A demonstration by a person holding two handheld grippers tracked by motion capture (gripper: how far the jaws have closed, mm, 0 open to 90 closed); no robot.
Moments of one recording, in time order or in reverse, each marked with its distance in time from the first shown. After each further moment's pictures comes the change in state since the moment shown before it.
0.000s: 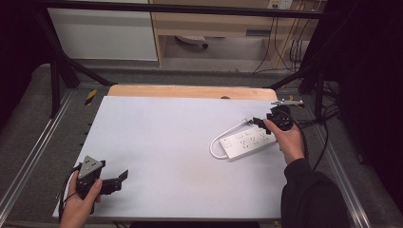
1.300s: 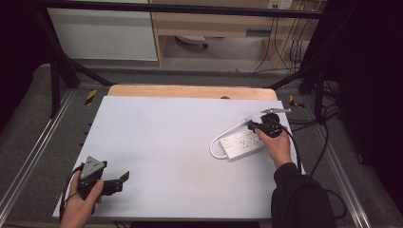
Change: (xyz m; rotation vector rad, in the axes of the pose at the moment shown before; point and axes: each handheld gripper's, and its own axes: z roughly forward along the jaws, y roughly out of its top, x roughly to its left) left arm -0.002 -0.001 0.002 0.021 -0.011 0.018; right arm 0.017 -0.026 0.029 0.004 0.073 -0.004
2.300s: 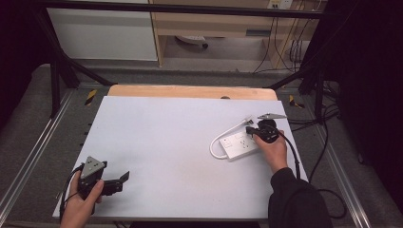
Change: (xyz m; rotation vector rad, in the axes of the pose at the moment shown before) left arm 0.000 0.000 0.000 0.001 -0.001 -0.004; right arm 0.009 -0.016 0.007 -0.012 0.004 -0.044
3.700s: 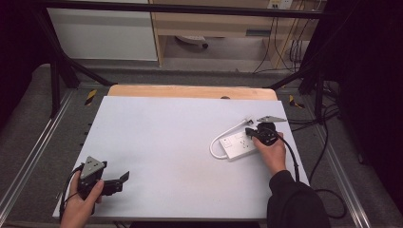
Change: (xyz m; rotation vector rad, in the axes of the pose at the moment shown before) left arm 0.000 0.000 0.000 0.001 0.000 0.001; right arm 0.004 -0.008 0.001 -0.033 -0.016 -0.013
